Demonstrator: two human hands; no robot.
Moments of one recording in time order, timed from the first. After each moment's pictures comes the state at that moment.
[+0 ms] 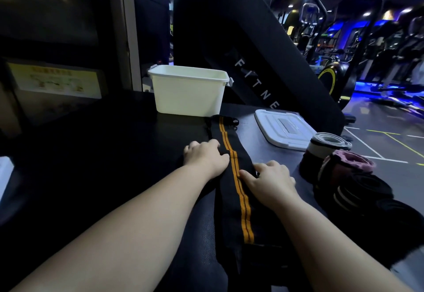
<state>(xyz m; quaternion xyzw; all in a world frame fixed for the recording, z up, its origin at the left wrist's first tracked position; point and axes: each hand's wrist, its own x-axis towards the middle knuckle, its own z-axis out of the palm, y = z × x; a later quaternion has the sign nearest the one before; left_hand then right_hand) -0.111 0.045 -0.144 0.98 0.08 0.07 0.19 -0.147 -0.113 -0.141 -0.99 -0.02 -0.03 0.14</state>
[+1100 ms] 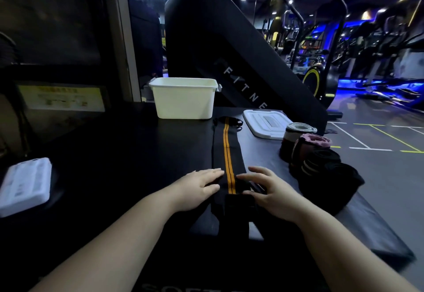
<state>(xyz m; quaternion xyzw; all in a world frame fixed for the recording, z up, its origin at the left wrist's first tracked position) -0.242 0.070 -0.149 0.95 -0.18 -0.05 0.26 -0.235 -0.163 -0.144 -0.92 -0.23 0.00 0.31</state>
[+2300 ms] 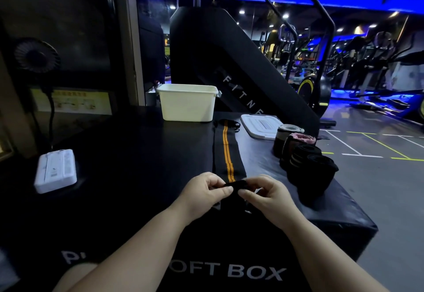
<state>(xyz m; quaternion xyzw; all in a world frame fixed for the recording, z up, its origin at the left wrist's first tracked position) -0.332 0.040 -0.151 0.82 -0.10 0.05 0.56 -0.312 -0.157 -0.160 -0.81 -0.21 -0.12 0.53</state>
